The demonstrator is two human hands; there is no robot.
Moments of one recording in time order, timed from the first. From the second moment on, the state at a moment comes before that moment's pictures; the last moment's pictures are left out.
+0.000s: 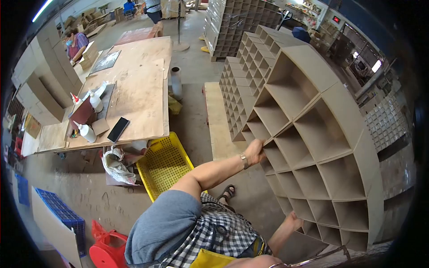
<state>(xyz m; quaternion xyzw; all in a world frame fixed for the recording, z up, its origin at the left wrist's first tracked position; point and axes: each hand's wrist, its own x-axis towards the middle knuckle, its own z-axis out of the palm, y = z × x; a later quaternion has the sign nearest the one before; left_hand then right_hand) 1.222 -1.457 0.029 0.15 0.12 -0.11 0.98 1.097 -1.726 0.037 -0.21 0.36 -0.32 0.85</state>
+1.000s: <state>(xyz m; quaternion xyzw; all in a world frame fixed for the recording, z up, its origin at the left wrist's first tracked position) 1.464 -1.368 0.038 0.15 0.17 0.02 0.97 1.400 -1.669 0.035 -0.23 0.38 -0.22 0.87</state>
